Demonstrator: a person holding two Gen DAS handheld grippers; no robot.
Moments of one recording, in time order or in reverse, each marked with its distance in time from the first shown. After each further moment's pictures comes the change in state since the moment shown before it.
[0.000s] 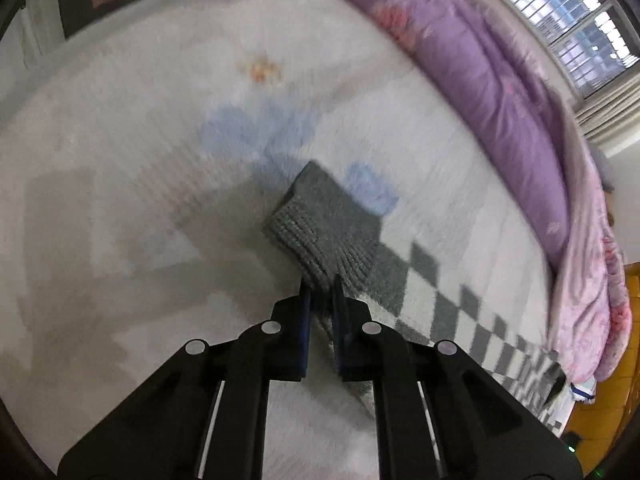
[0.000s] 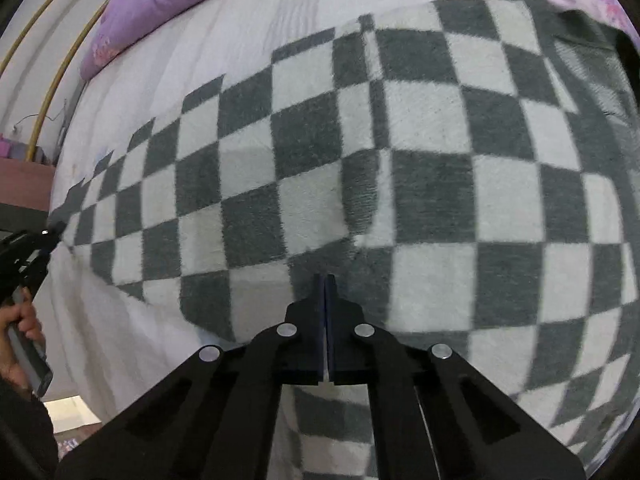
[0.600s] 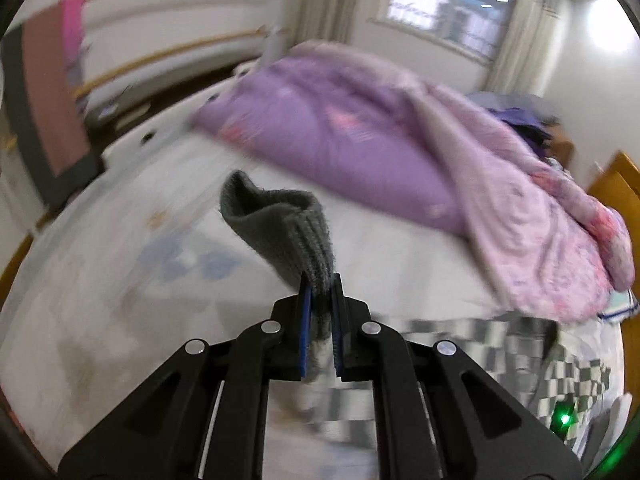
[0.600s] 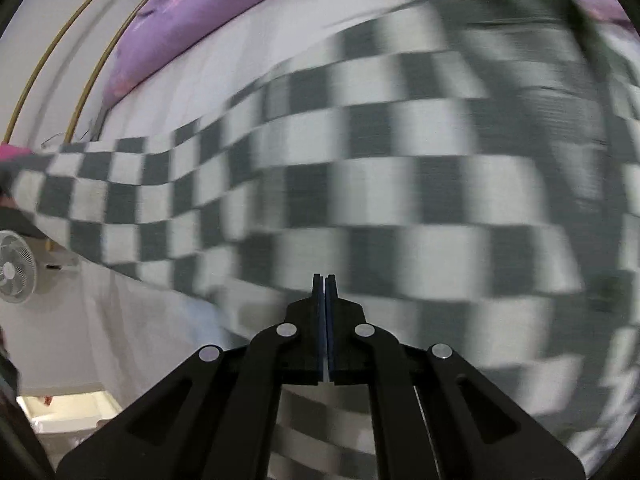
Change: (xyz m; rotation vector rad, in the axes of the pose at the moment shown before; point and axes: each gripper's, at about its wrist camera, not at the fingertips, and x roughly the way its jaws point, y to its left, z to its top) left arm -0.145 -0.235 -0.107 0.430 -0.325 -0.019; right arm -0.077 -0.134 0.000 0.036 -0.070 0.100
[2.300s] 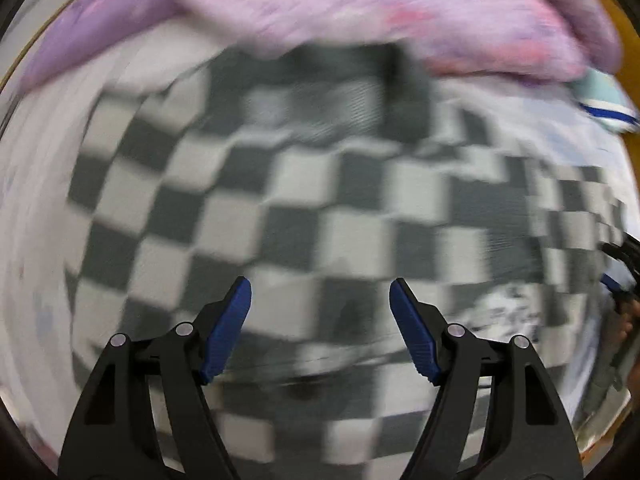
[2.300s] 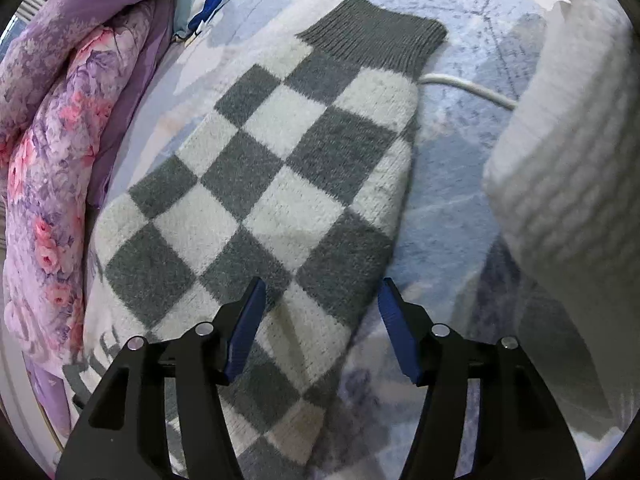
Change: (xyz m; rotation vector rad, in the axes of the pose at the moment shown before) left arm 0.150 -0.413 -0.256 0.302 0.564 -0.009; right arm -0.205 -0.556 0.005 0.833 -0.360 -0.273
